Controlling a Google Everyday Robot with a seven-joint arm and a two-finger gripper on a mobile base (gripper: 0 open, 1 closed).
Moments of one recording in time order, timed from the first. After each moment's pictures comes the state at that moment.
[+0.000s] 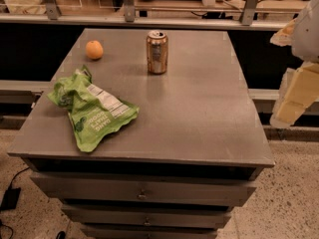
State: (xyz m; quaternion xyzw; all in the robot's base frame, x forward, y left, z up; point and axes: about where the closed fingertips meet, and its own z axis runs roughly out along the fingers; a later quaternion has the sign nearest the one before) arm 0.438 -0.215 0.983 -0.60 0.78 -0.04 0.17
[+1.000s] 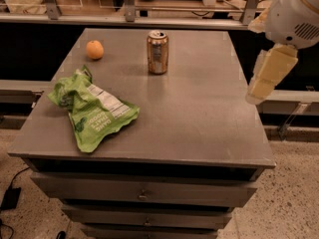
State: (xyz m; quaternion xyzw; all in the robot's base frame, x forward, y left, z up) arm 0.493 -0.196 0.983 -0.61 0.76 -0.03 0.20
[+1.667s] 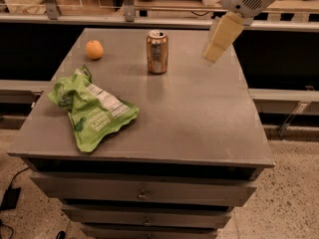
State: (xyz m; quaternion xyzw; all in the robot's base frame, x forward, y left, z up) arm 0.583 -0.117 1.010 -0.63 0.71 0.01 0.31
